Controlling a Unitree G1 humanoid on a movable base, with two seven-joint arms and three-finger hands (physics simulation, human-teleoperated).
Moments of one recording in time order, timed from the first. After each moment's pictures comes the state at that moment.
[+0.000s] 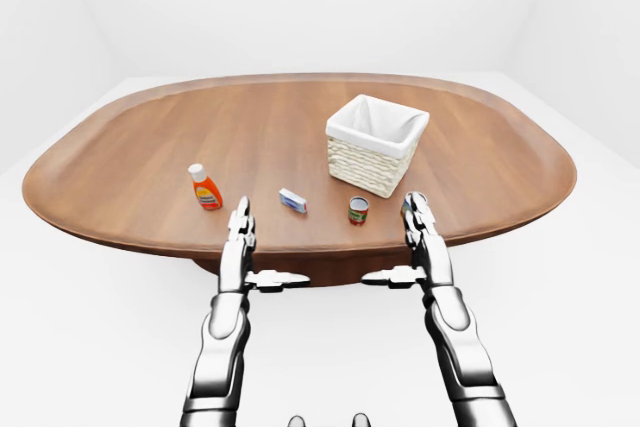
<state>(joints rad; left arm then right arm) -0.01 0.01 0.02 0.02 0.00 0.00 -0.01 -0.01 -0.01 -0.01 0.02 0.00 -0.01 0.01</state>
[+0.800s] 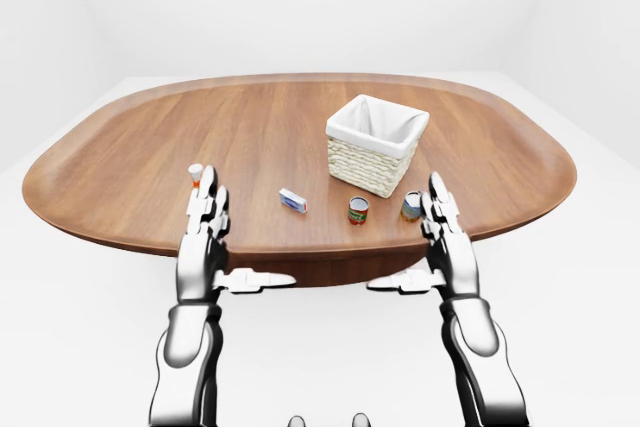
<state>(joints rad) 0.11 0.02 0.06 -0.44 -0.02 0.09 -0.08 0.13 0.00 0.04 -0.38 -0.09 0.09 0.00</state>
